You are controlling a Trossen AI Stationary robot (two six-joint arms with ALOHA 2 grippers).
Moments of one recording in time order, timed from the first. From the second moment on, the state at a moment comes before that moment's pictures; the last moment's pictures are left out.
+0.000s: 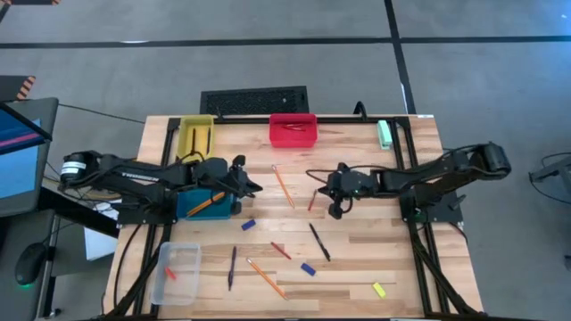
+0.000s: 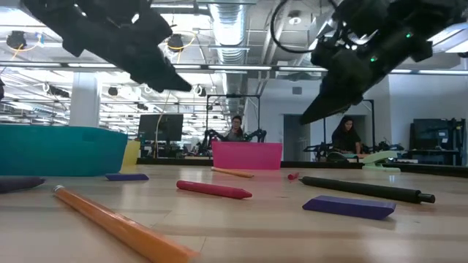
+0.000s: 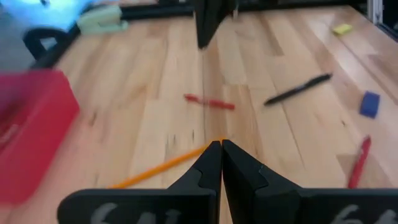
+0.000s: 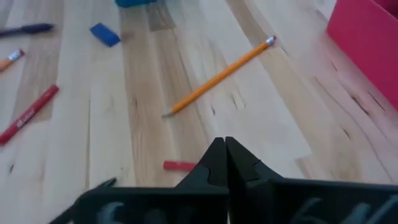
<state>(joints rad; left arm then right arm) 0.11 1.17 0.50 0.21 0.08 0.11 0.03 1.30 0.55 0.11 0.21 0.22</state>
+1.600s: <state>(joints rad) -0.12 1.61 1.13 -0.80 -0.13 -0.31 -0.15 1.33 0.19 1.02 0.05 -0.09</state>
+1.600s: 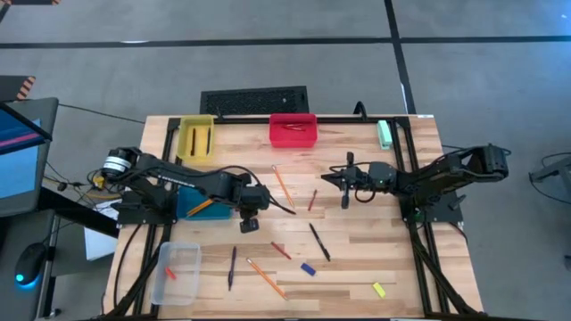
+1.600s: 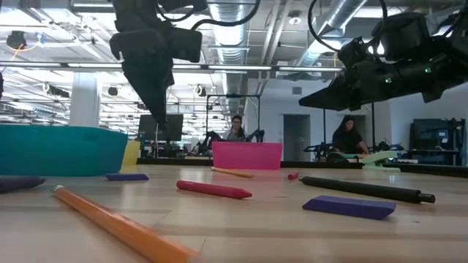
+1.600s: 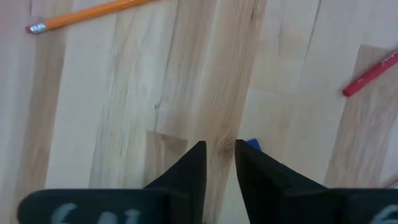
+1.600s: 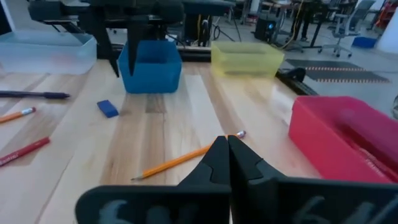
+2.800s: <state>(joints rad) -0.14 1.85 1.13 -0.79 -0.02 -0.49 -0.15 1.33 0.23 1.03 0.05 -0.15</state>
